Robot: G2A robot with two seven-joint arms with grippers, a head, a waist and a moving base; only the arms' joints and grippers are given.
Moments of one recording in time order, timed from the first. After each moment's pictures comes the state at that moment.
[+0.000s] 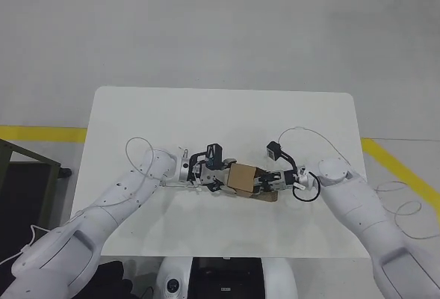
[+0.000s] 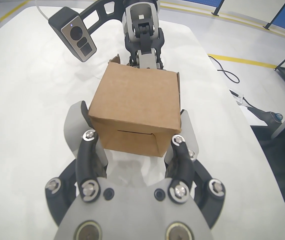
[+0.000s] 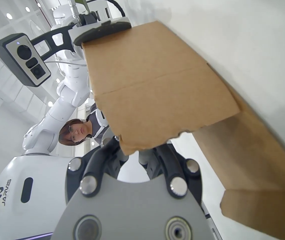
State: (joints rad) left arm 0.83 -1.14 -0.65 -1.00 1.50 -0.98 0.50; right arm -0.83 -1.21 0.79 -0.81 0.48 -0.30 1.32
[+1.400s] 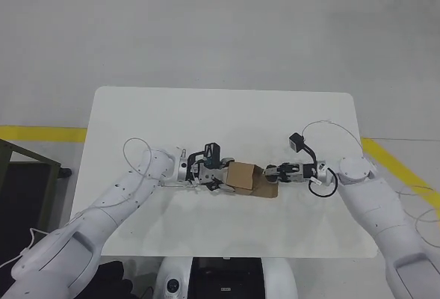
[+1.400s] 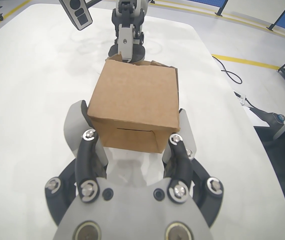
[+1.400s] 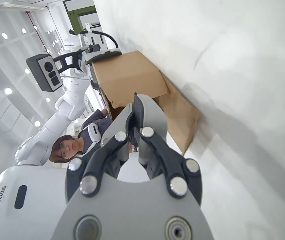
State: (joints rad) left arm 0.85 -1.14 -0.69 -1.00 1.52 -0.99 0.49; right arm -0.86 -1.13 0.94 -0.85 0.36 -0.30 1.25
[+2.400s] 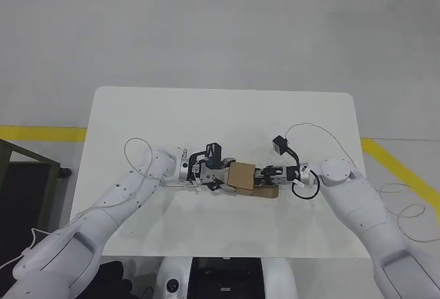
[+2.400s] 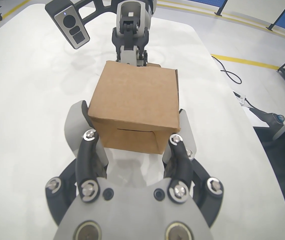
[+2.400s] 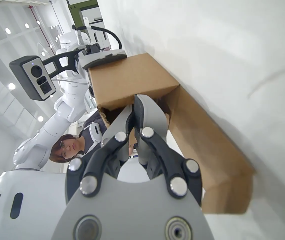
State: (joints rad) left arm 0.85 -1.15 -0.70 -1.00 1.51 -0.99 0.48; right arm -0.85 -1.20 0.84 -0.83 0.42 -0.32 1.20
